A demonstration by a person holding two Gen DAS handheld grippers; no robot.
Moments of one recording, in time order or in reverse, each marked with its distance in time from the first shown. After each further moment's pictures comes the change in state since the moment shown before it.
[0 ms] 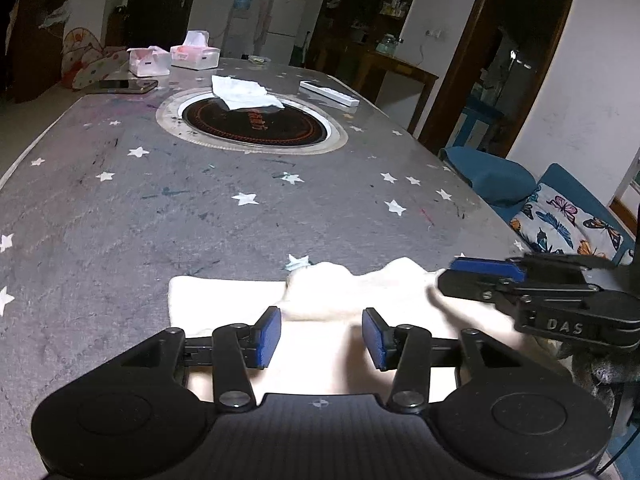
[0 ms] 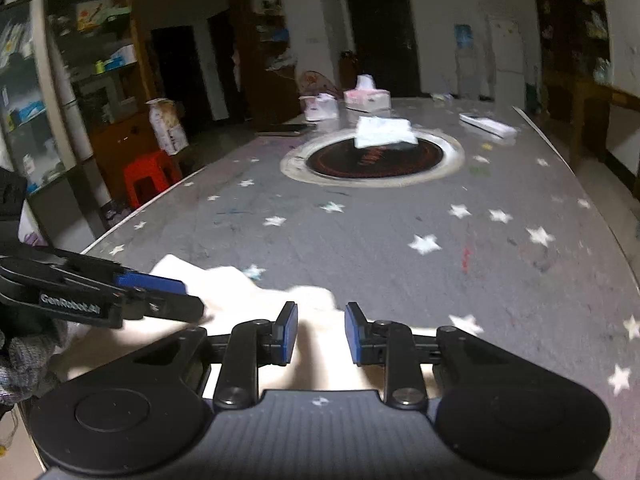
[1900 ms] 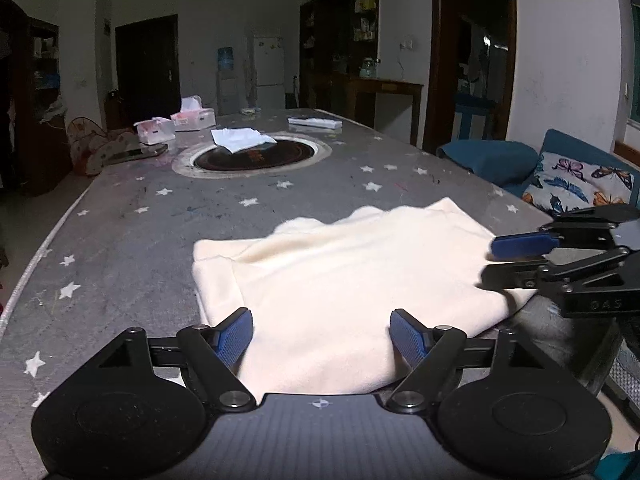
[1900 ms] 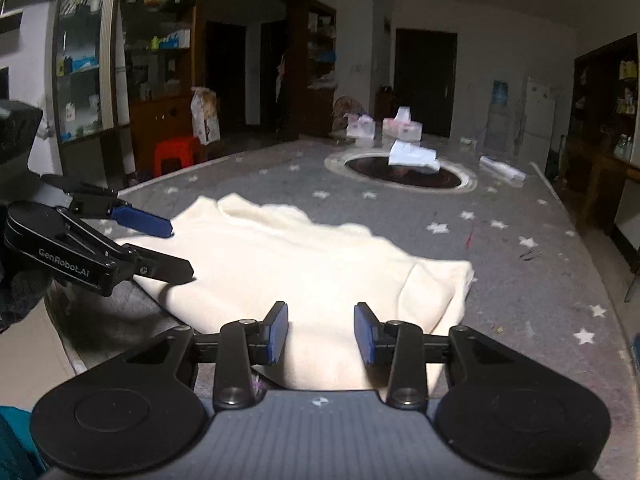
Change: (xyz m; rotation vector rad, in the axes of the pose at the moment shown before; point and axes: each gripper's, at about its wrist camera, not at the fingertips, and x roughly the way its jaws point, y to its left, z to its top) left arm -0.064 -0.040 -0.079 0.218 -0.146 0.131; right arm -0.081 0.027 -0.075 -0.186 -0.105 -0.005
